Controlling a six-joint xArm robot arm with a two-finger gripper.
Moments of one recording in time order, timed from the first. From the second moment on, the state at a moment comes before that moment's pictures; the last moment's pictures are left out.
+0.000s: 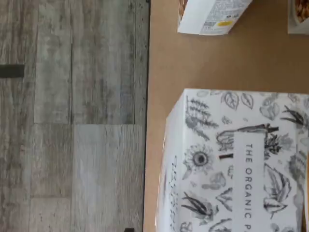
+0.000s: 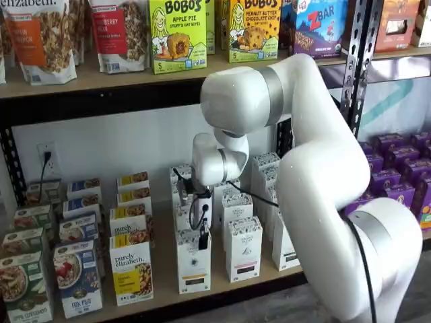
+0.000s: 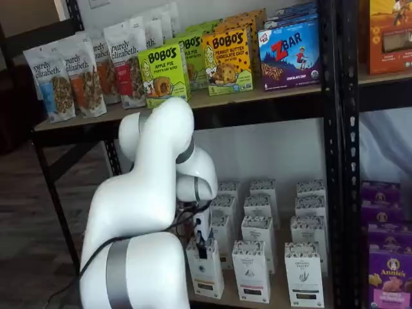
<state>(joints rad) 0.25 1.05 -1.59 0.13 0.51 -1.43</state>
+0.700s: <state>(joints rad) 0.25 1.11 -1.65 0.08 0.54 -1.38</state>
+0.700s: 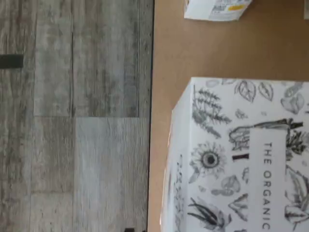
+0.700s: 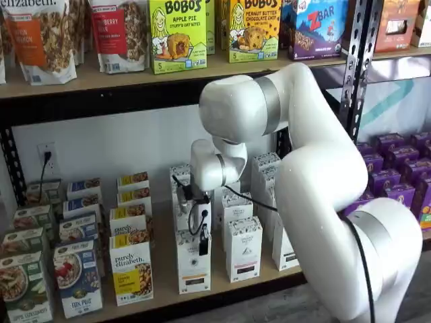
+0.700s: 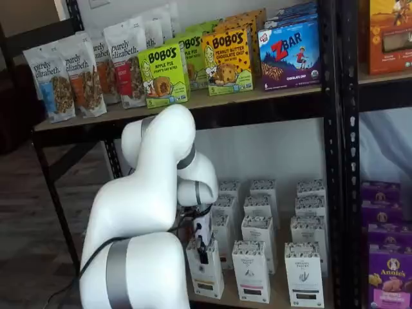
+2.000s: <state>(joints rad) 0.26 1.16 -1.73 0.07 0.56 -1.36</state>
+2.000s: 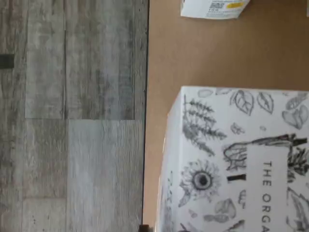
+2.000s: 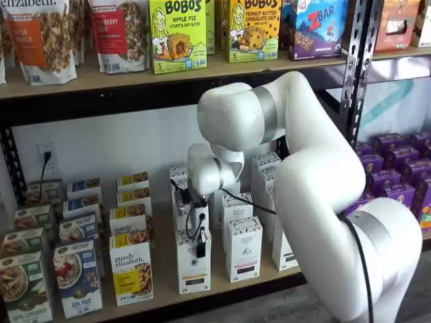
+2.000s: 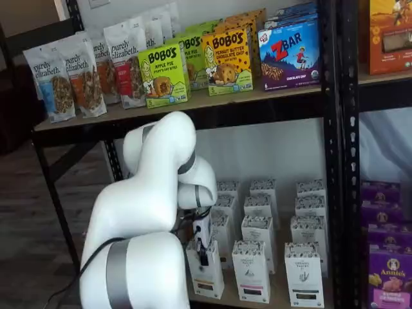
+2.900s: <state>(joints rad) 0.27 1.16 -1.74 0.06 0.61 -1.34</state>
